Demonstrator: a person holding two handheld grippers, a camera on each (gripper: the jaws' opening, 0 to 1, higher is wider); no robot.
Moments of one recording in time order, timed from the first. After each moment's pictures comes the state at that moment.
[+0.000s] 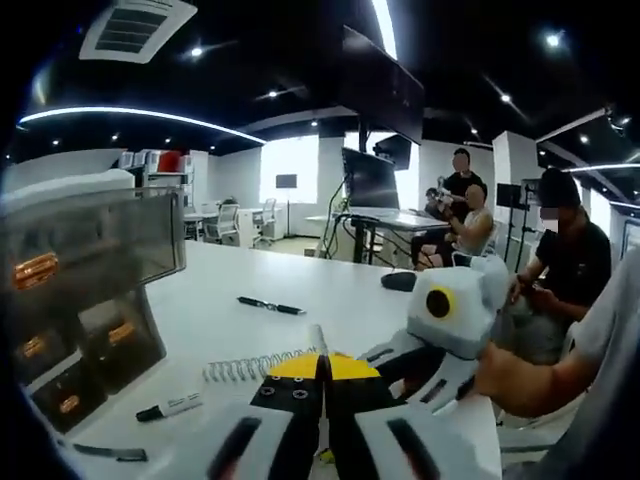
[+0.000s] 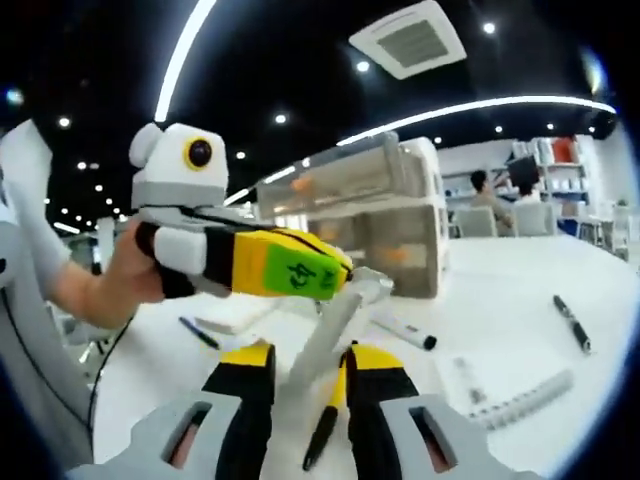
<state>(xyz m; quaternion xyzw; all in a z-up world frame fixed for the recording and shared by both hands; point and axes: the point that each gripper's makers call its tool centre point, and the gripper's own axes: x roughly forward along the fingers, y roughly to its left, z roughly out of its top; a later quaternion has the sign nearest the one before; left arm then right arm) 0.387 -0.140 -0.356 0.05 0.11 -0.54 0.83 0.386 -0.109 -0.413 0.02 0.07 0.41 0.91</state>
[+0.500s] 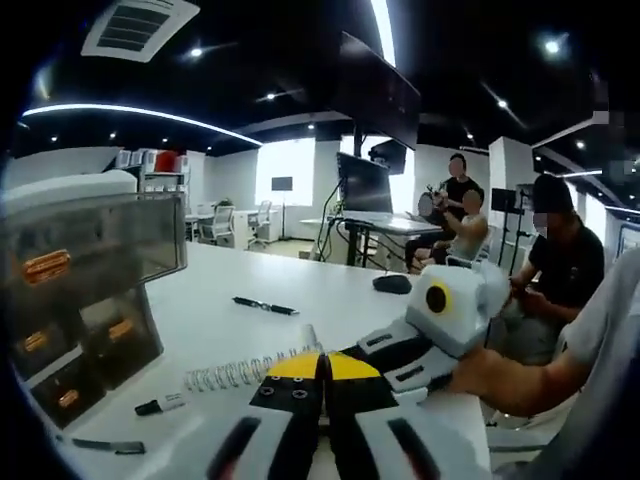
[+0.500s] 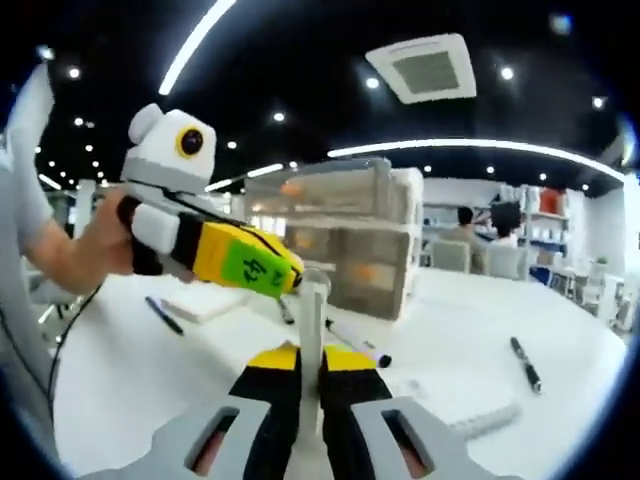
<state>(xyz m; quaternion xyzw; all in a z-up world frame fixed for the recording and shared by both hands) 0.379 -0.134 -0.353 0.04 0.11 -0.55 0.83 0.392 -0.129 -0.401 -0.08 0.01 0.34 0.94</state>
